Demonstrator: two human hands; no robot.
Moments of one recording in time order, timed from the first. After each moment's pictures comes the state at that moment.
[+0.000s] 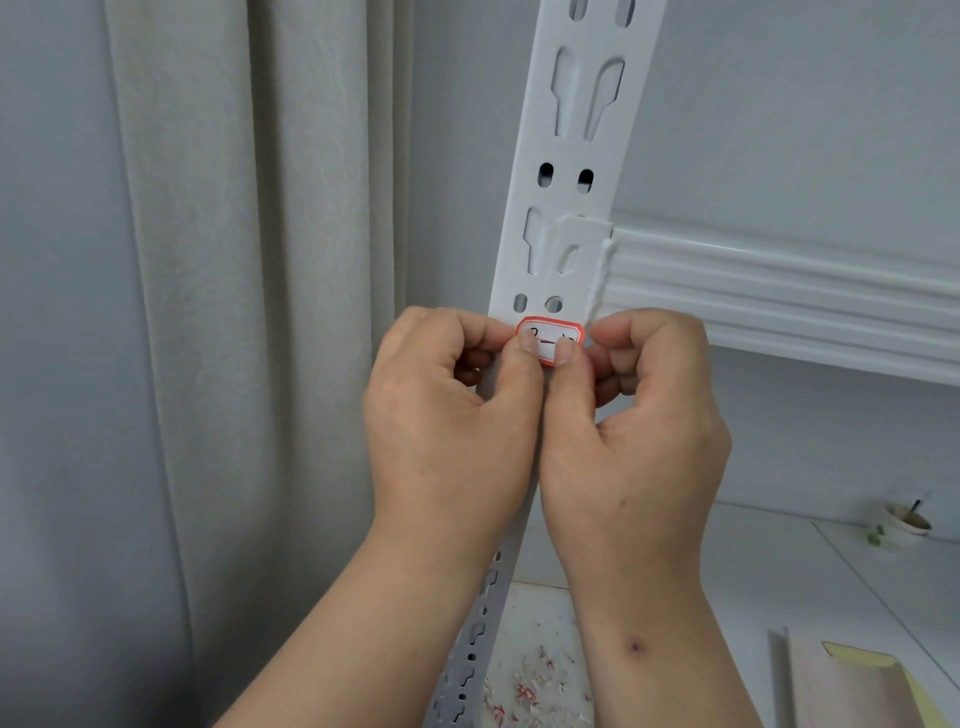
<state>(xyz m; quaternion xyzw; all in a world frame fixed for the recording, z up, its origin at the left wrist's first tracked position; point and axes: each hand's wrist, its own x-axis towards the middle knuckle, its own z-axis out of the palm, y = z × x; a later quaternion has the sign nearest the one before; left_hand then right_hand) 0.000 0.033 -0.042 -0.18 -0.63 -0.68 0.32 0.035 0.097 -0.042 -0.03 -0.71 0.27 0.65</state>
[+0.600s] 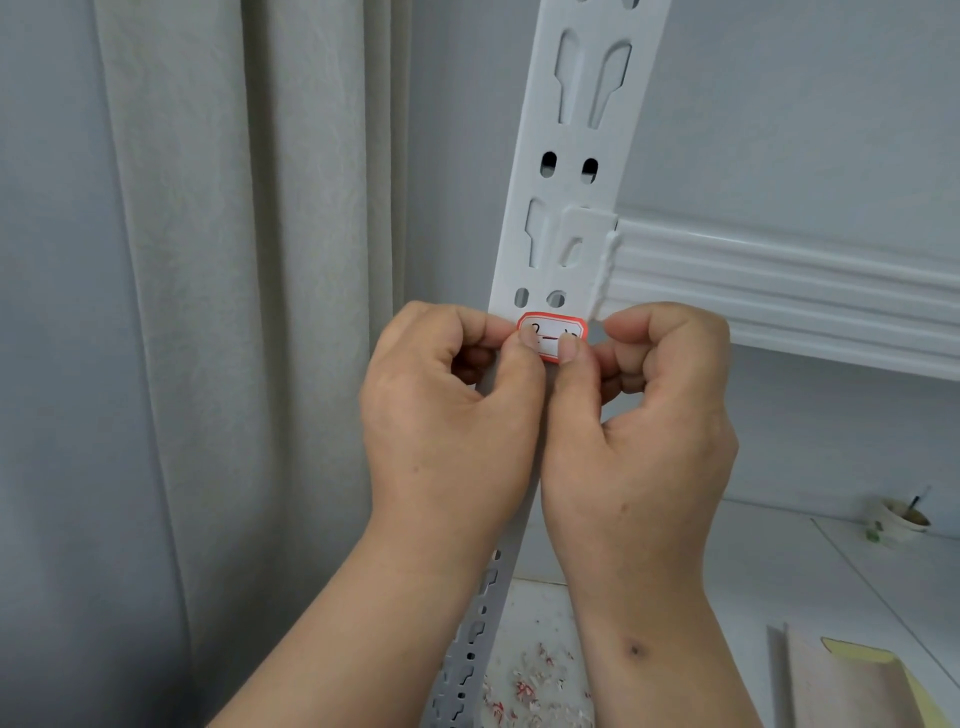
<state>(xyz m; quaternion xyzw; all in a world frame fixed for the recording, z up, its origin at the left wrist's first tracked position) -0.001 0.033 -0.041 -0.18 -0.63 -0.68 0.32 0.036 0.096 -0.044 -0.04 -0.72 0.27 0.64</state>
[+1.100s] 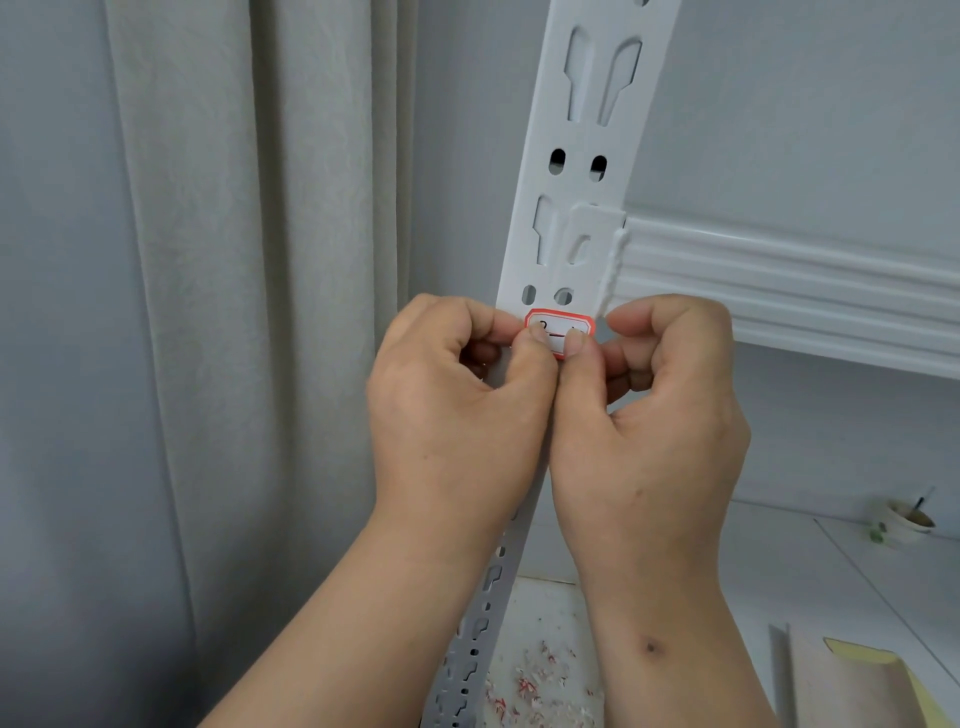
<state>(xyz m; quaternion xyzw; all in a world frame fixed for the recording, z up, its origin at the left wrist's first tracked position) -0.003 0.032 -0.039 -0.19 -0.64 -0.67 0.32 0.035 0.098 -0.039 -0.05 -0.73 0.26 0.63</state>
